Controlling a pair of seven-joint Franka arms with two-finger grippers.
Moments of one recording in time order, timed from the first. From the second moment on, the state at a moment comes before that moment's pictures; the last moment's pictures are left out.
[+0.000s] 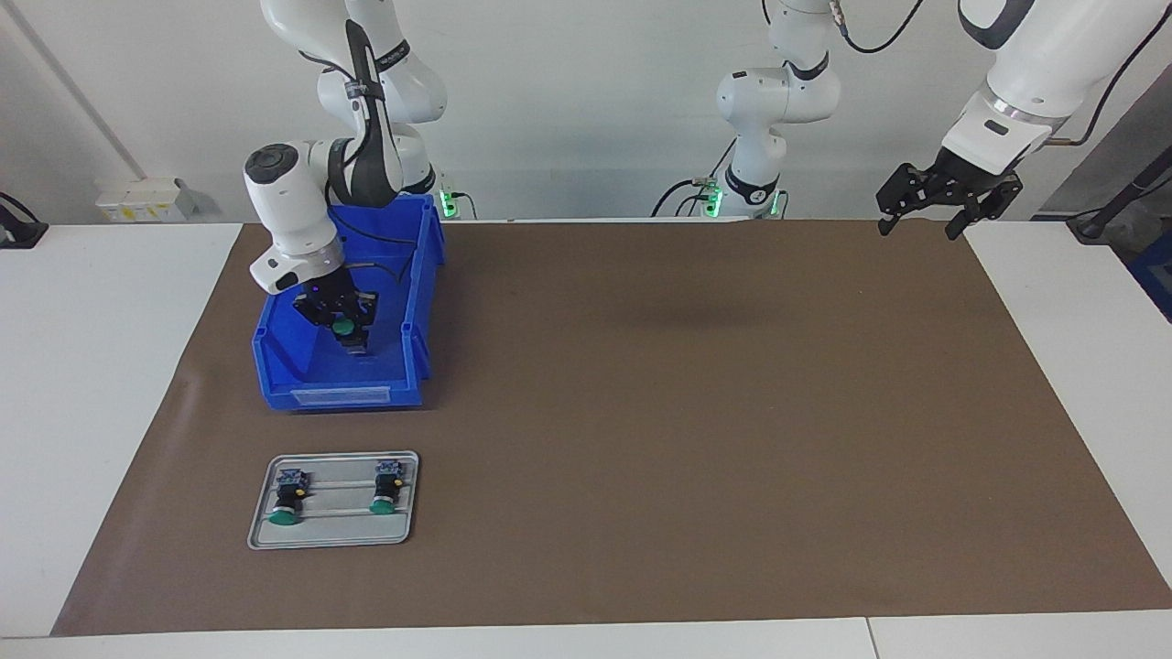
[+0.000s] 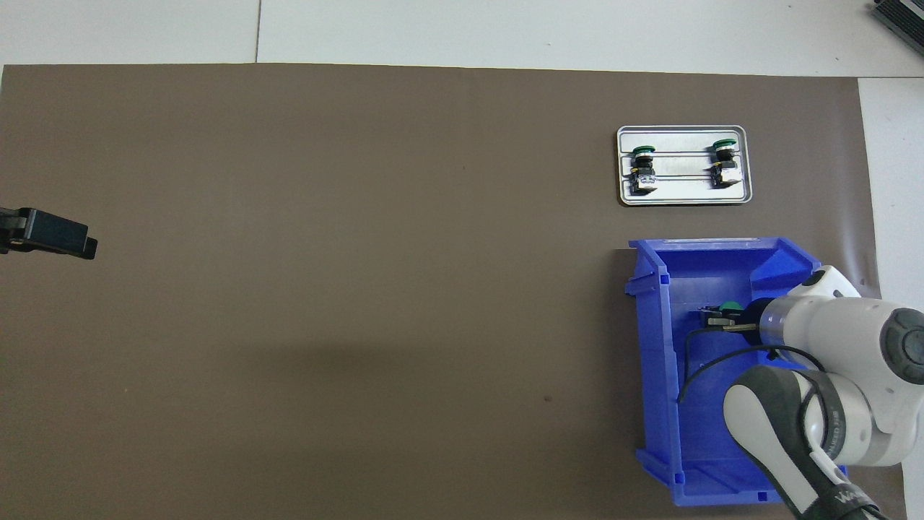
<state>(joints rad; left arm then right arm) -0.05 -0.01 0.02 -1.53 -0.03 1.48 0.11 -0.08 -0.14 0.03 -2.55 0.05 2.52 -0.05</state>
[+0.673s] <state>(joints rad) -0.05 -0.01 0.02 -1.53 -0.03 1.48 0.11 -0.05 -0.15 0.03 -2.53 0.06 2.52 0.01</state>
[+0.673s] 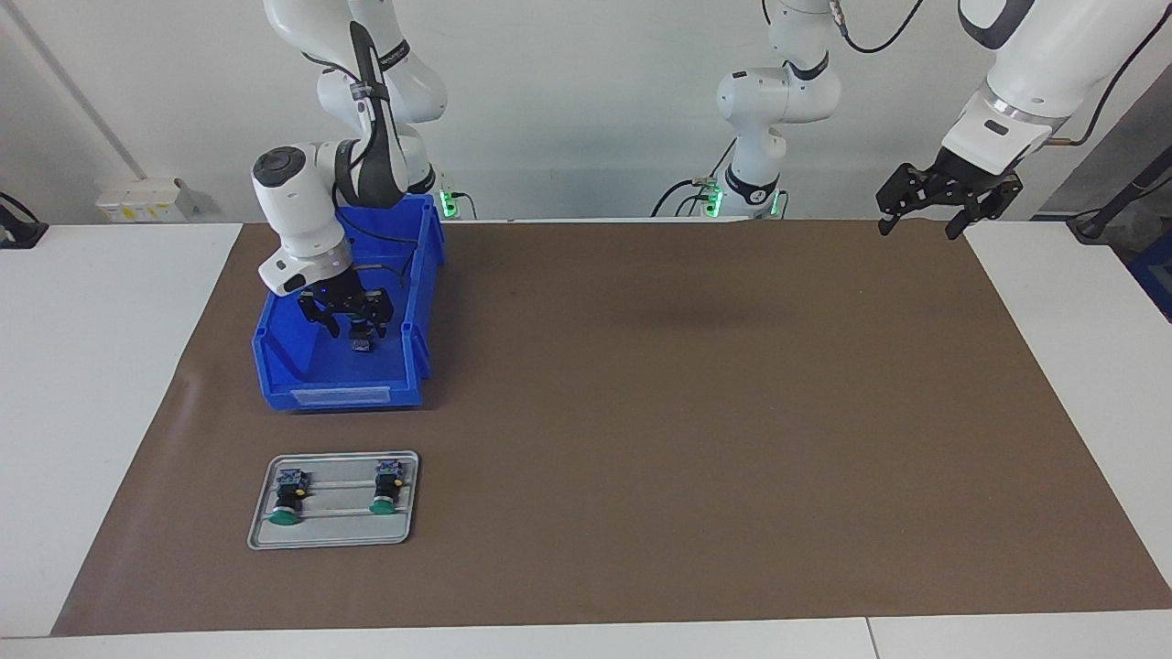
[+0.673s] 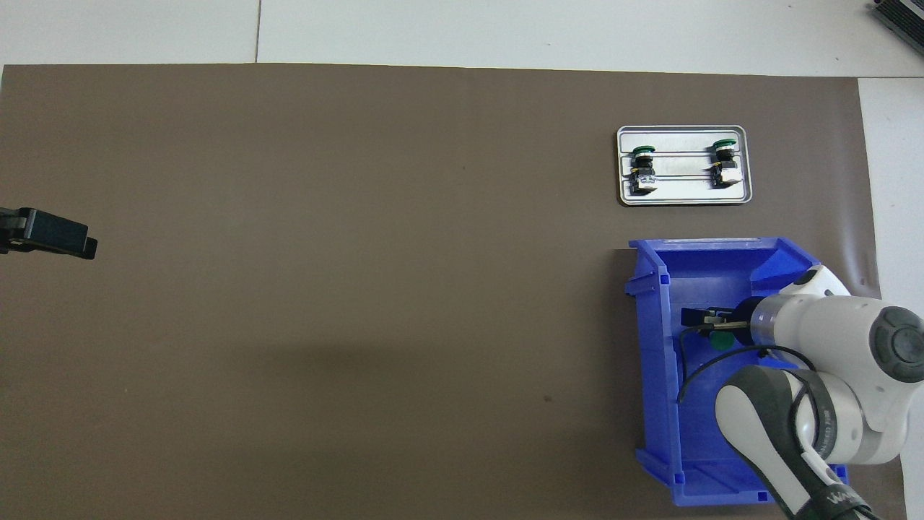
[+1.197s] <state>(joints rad) -0.05 -0.01 0.02 -1.53 -0.03 1.48 0.11 -0.05 -0.23 0.04 -2.28 0.06 2.16 0.05</state>
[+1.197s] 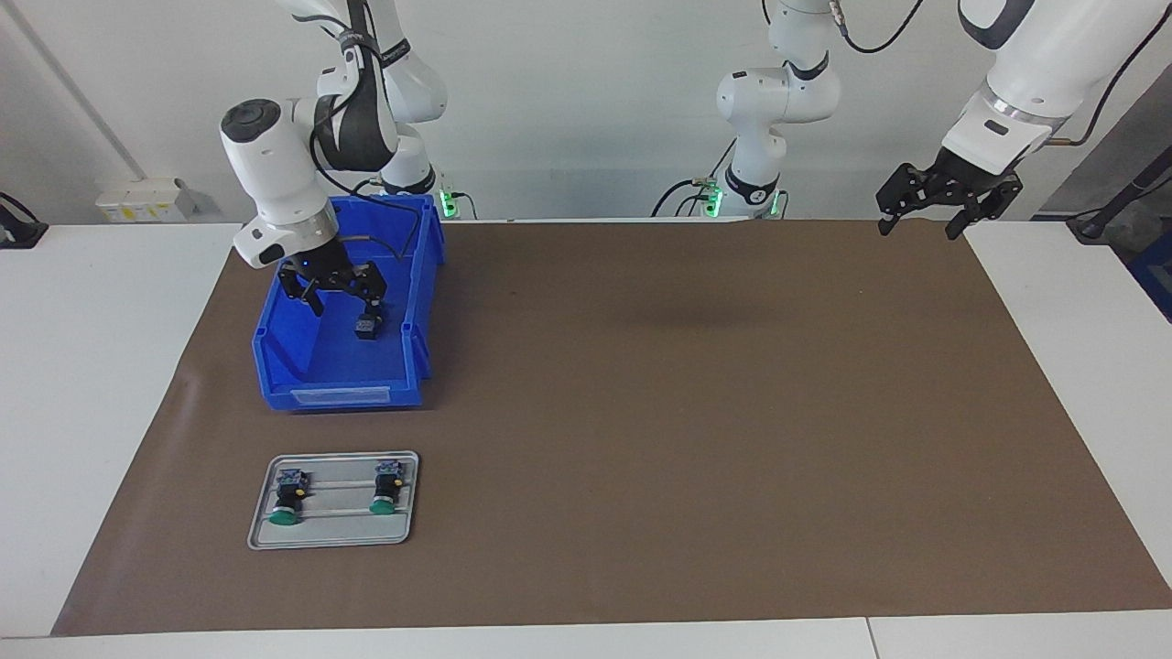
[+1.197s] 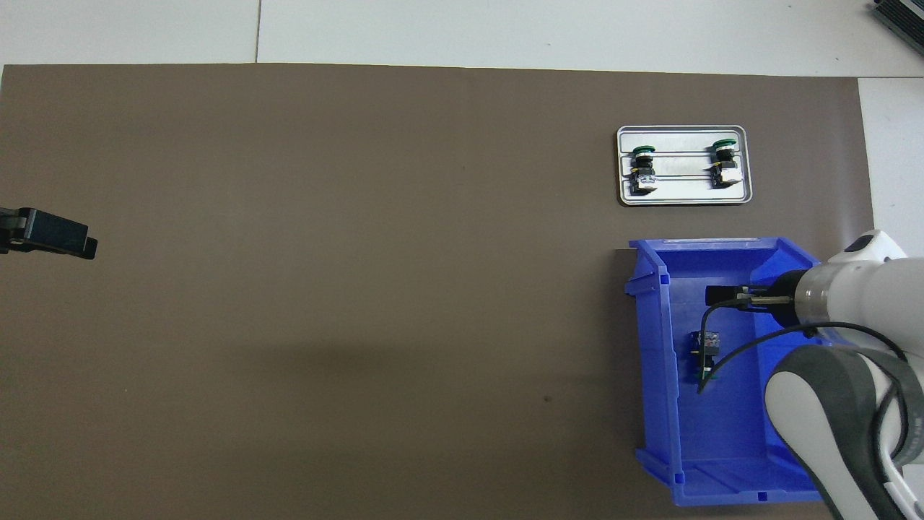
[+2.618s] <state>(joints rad) -0.05 -0.01 0.02 -1.53 -0.03 1.48 0.11 -0.08 -0.04 0.04 -1.58 0.01 1.55 0.16</state>
